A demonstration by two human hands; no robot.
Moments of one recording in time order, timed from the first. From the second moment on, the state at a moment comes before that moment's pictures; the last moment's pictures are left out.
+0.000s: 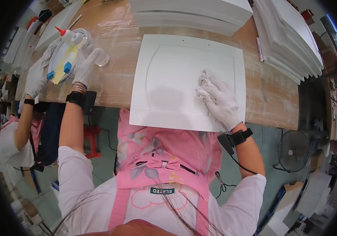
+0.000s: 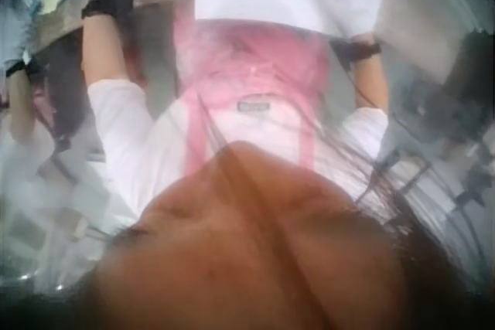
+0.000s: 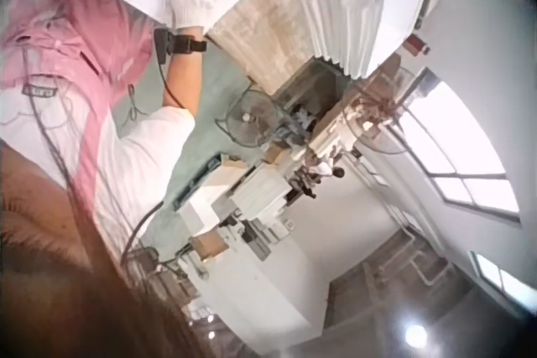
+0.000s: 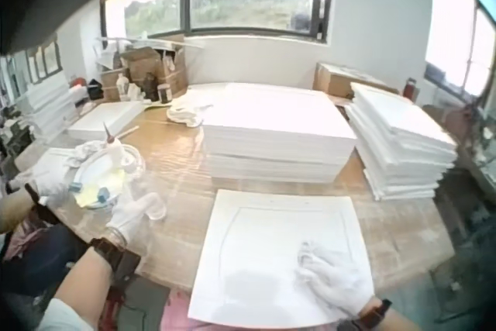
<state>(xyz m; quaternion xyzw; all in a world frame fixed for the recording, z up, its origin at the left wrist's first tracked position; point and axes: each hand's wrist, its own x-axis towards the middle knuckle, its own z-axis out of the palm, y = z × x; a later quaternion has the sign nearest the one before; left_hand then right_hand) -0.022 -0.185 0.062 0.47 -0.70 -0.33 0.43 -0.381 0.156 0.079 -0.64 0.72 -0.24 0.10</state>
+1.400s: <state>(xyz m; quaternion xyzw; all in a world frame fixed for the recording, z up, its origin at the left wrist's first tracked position) -0.020 0.047 -0.009 0.22 -0.05 -0.95 0.22 -0.233 0.073 0.089 -0.87 0.49 -0.02 0.08</state>
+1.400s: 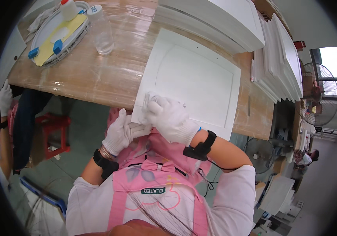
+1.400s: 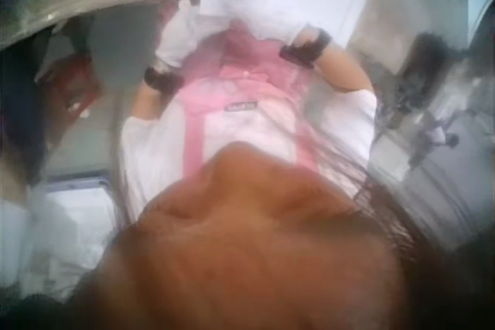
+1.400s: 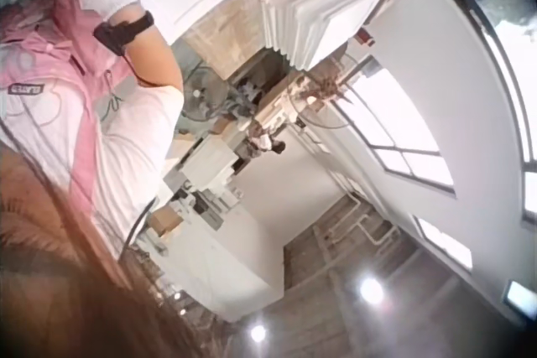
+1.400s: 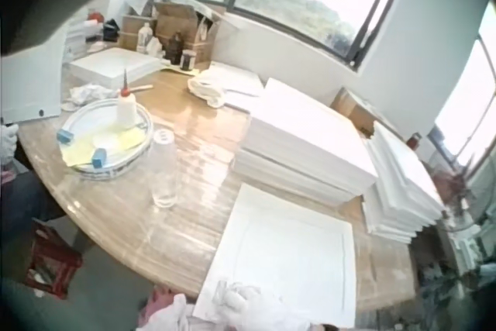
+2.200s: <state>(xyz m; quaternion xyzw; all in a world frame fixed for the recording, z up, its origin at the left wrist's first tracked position) -0.061 0.069 -0.008 0.27 -0.19 -0.92 0.22 -0.224 -0.015 0.078 -0.79 0.61 0.01 0.06</state>
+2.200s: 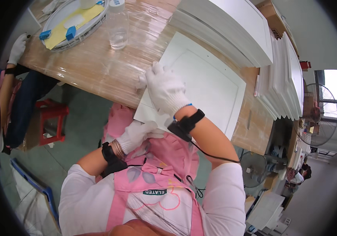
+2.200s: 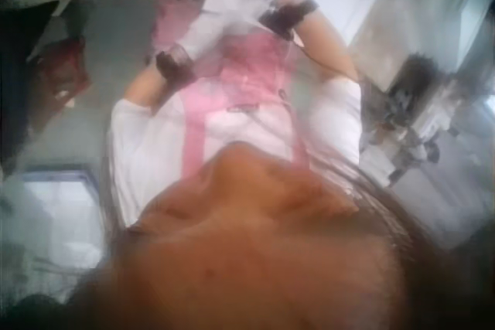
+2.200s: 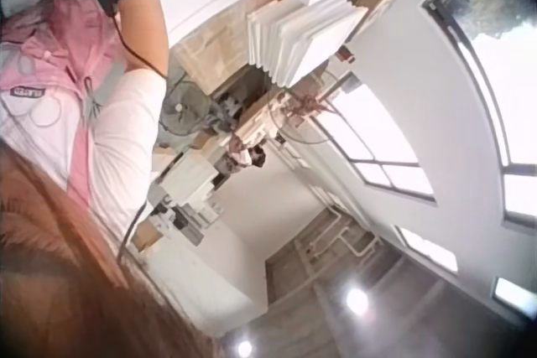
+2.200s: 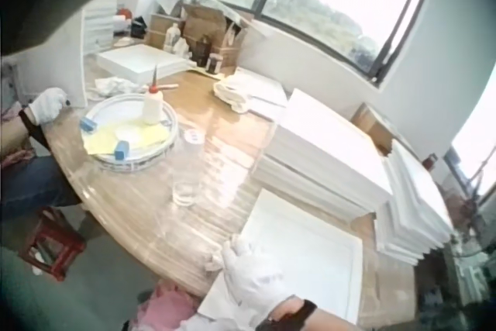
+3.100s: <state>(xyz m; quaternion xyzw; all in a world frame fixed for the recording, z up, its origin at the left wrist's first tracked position) -0.053 0.065 0.004 0.24 -0.20 -0.93 0.20 -0.231 -0.007 0.061 -0.72 0.62 -0.14 0.28</state>
